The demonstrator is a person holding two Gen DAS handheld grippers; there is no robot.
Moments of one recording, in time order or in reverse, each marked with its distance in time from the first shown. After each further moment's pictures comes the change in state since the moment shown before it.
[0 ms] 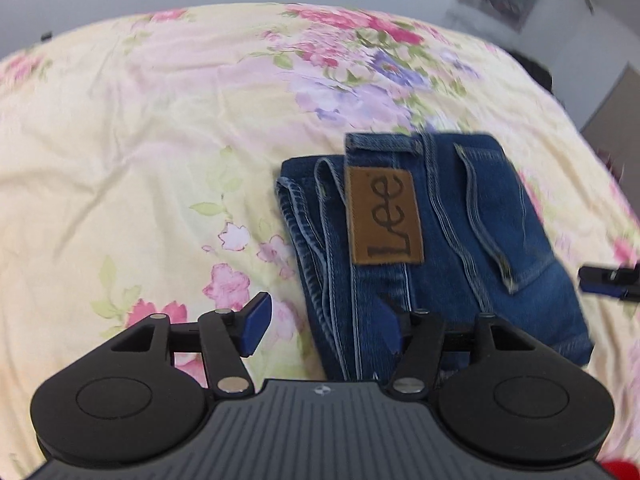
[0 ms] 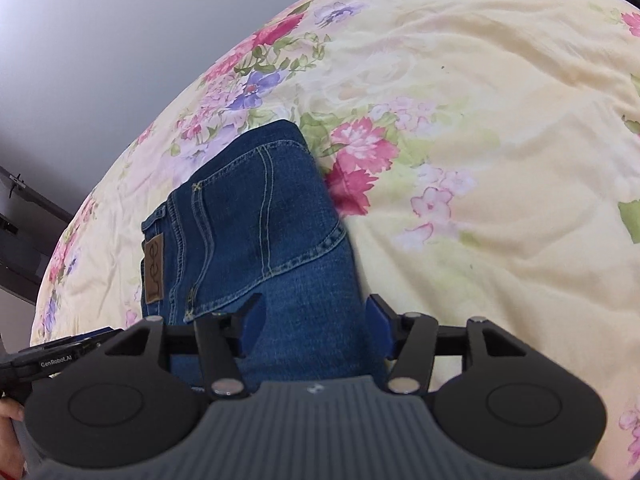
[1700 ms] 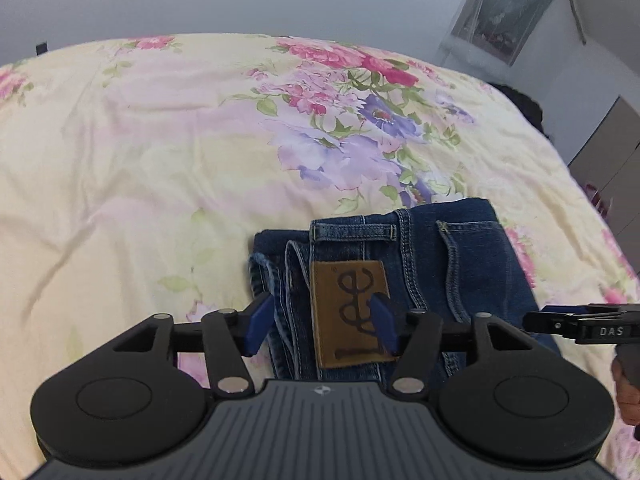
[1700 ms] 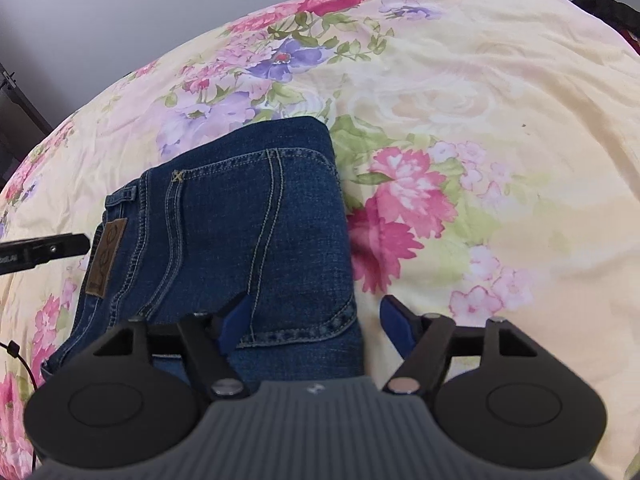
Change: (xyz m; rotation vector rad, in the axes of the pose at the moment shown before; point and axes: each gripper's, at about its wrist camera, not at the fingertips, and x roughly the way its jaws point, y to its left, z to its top) left arm 0.004 -0.008 0.031 -0.027 -0.084 -0.058; right arm 0.053 0.035 0.033 -0.266 0.058 -0.080
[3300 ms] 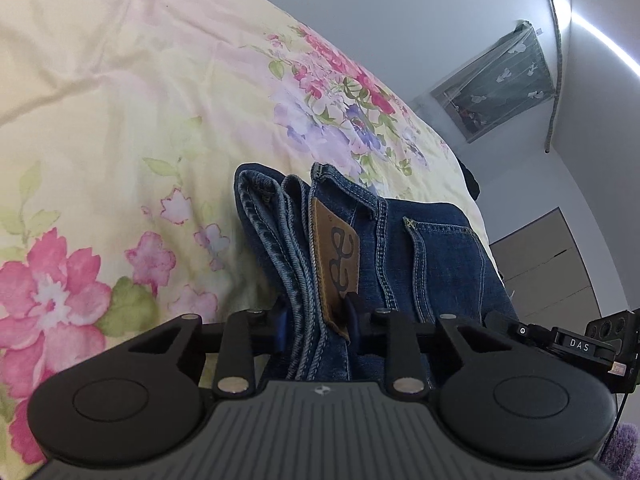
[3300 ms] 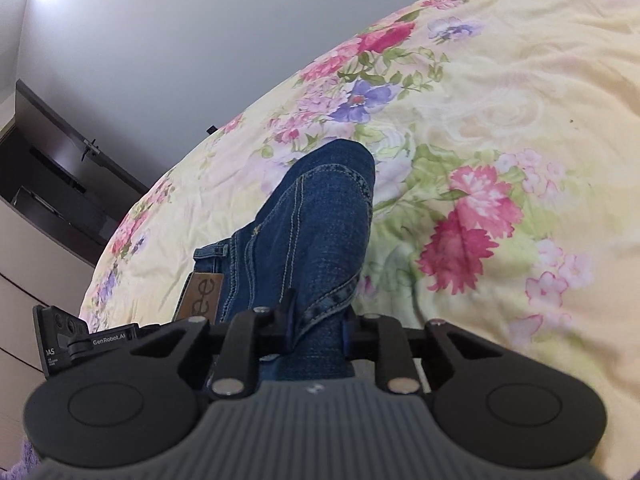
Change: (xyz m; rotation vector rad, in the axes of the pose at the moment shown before) left arm -0.017 0.044 -0.053 -0.327 -0.038 -0.304; right arm -0.047 0.014 -0.001 0.084 -0.077 0.325
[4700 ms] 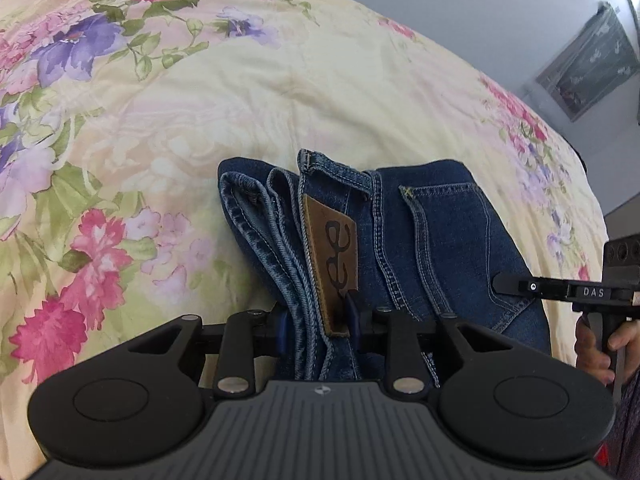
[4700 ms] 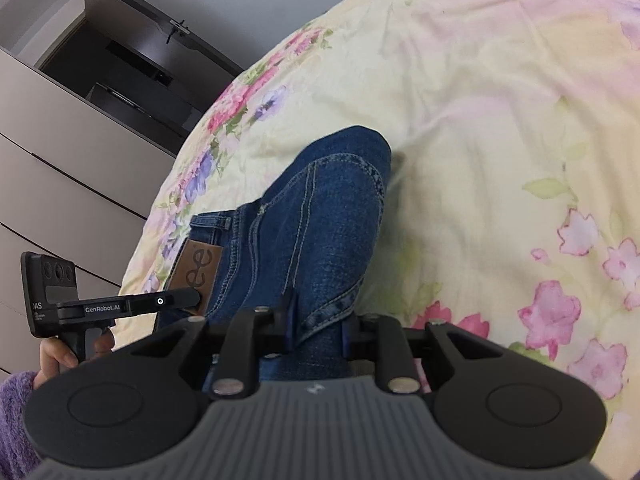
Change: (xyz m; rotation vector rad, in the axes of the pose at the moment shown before) left arm -0.201 0.216 0.086 0.080 0.102 0.346; right arm 0.273 0.242 -0.070 -0.114 0.336 0.242
